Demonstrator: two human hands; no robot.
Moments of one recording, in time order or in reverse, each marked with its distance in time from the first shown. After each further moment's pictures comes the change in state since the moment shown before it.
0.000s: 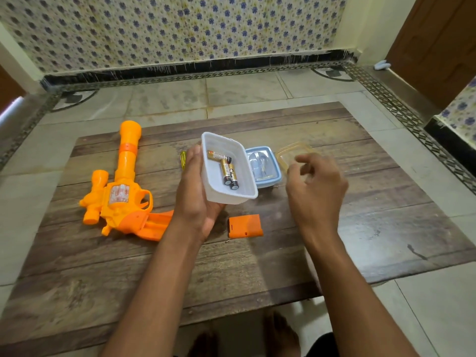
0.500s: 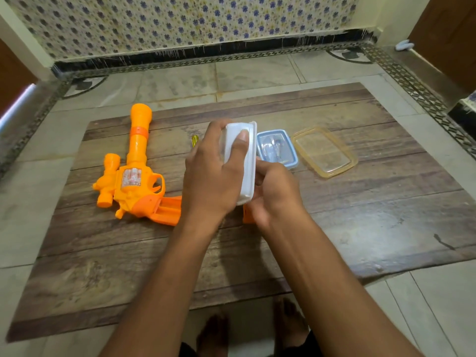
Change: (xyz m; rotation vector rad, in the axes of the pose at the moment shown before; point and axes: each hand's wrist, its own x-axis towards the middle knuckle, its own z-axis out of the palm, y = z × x) left_hand -0.015 0.008 0.001 1.030 0.192 0.542; right_hand -0.036 -0.067 0.045 1.190 -0.475 1.021
